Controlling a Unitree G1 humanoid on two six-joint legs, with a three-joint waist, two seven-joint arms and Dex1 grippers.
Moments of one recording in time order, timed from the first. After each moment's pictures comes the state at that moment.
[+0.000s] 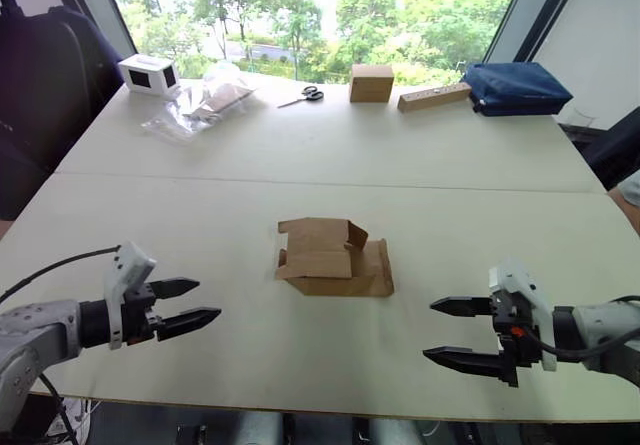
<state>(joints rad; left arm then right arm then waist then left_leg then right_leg) 0.17 0.90 0.37 -0.37 -0.76 0.81 -0.98 0.21 -1.01 -0.32 -0.62 0.81 0.85 1.01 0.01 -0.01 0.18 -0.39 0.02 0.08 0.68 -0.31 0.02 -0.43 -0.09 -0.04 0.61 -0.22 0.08</state>
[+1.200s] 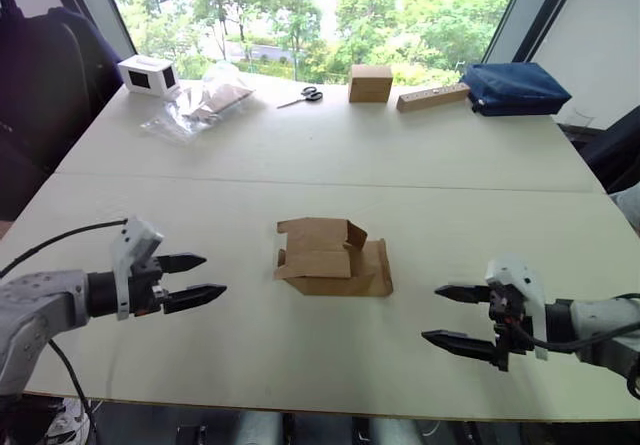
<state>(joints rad) -0.12 0.92 0.30 -0.25 -0.80 0.92 -0.96 0.16 -0.97 -0.31 -0.61 0.72 0.80 0.91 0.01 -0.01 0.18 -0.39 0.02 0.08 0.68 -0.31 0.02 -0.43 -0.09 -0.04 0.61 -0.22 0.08</state>
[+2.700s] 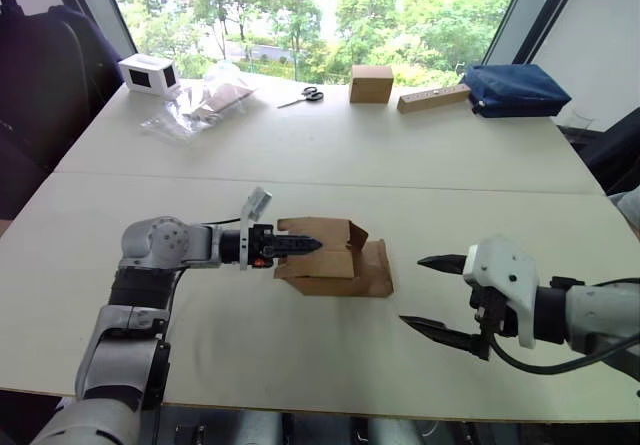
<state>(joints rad) -0.71 0.45 0.02 0.31 -0.88 1.37 -0.85 0.06 -1.04 -0.34 -0.92 0.81 0.91 0.68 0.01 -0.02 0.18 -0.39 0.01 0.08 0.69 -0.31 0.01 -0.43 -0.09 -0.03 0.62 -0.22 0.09</state>
